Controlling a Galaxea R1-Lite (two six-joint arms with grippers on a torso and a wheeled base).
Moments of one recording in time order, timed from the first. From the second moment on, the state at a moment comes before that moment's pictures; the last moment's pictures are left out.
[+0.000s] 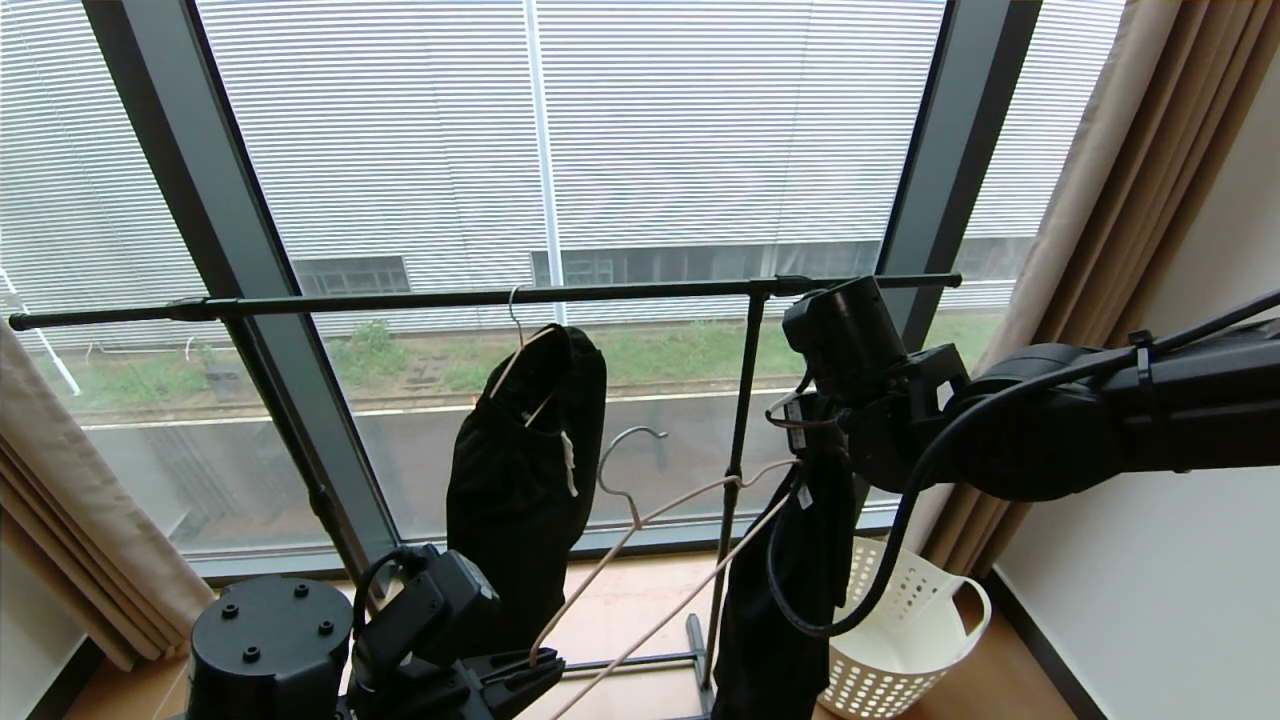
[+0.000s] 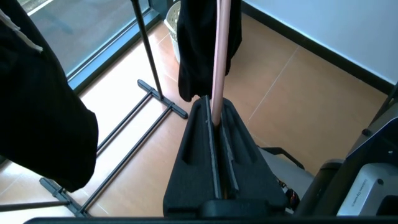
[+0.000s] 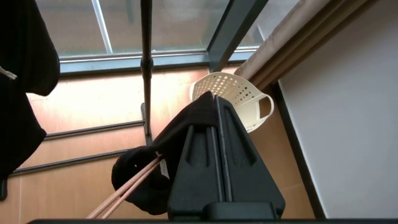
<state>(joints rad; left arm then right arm) -0.70 1.70 -0.14 -1.08 -0.15 0.05 0.63 1.97 -1.30 0.05 -0.77 0.32</state>
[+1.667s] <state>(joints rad) -0.71 1.73 -0.17 -1.13 -0.11 -0.05 0.73 1.96 -1.22 -0.02 -0.77 0.32</state>
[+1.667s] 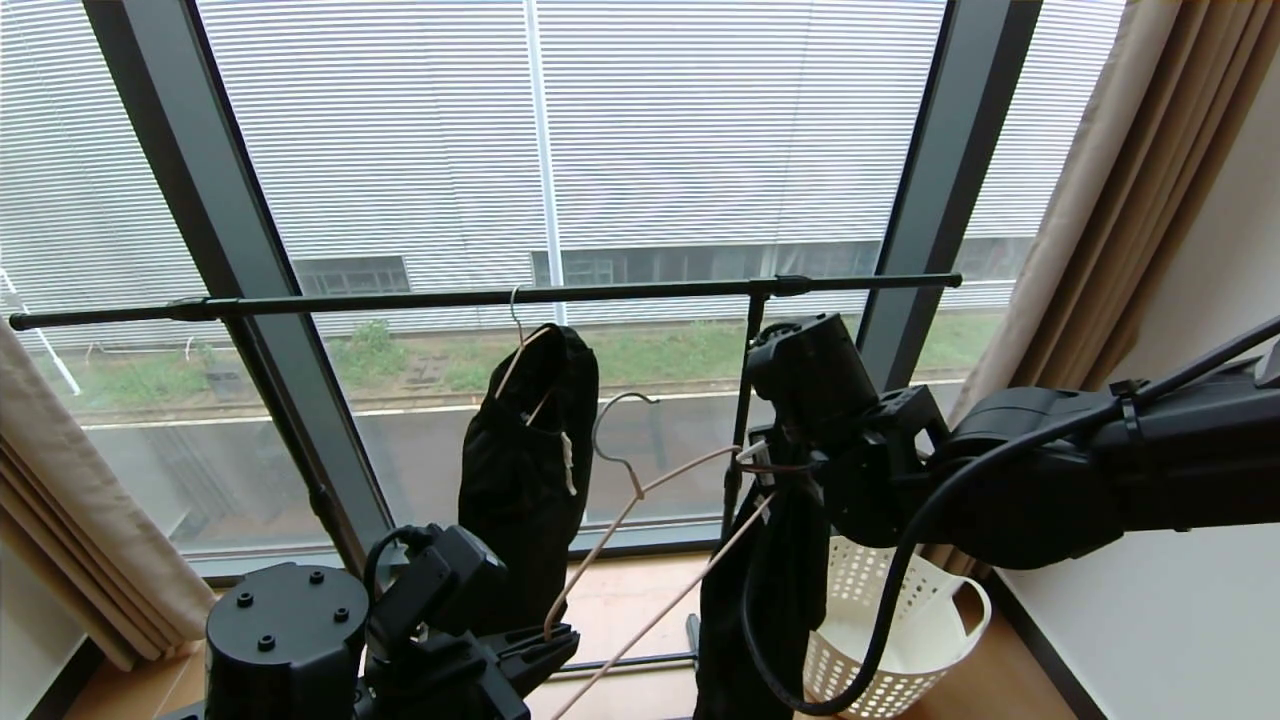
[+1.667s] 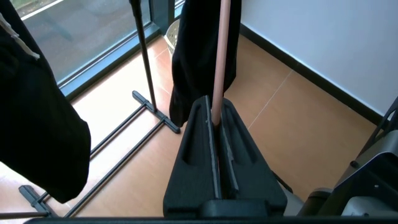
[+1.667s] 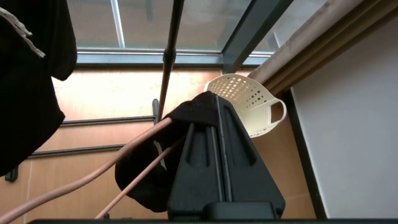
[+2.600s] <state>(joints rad) -0.72 1.74 -0.17 -1.13 -0.11 -0.05 0.89 1.87 -1.19 -0.02 -0.76 0.33</state>
